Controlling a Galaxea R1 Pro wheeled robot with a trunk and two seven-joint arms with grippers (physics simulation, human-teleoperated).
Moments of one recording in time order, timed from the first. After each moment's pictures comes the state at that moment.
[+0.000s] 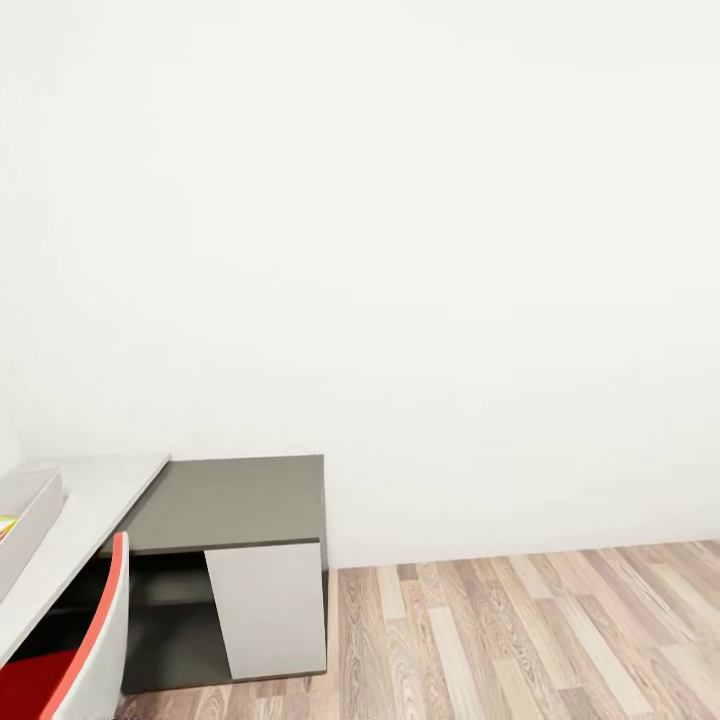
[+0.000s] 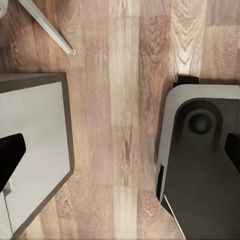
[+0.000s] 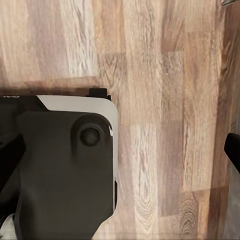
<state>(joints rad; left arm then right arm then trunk) -0.17 0.08 0.08 -0.01 -0.05 0.06 0.17 -0.24 -0.05 0.22 -0.02 -0.19 0.13 -0.05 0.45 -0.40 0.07</state>
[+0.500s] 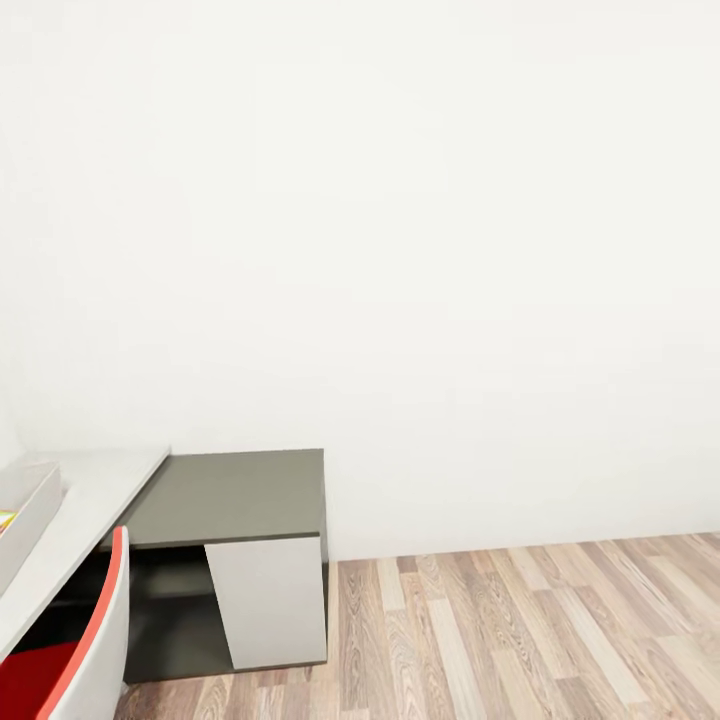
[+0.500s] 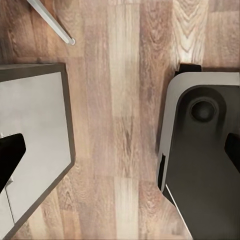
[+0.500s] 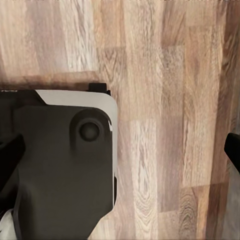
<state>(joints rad) -0.16 0.08 0.08 -0.01 -0.05 0.06 0.17 -0.24 -0.05 0.22 -0.02 -0.19 0.13 -0.05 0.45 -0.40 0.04</state>
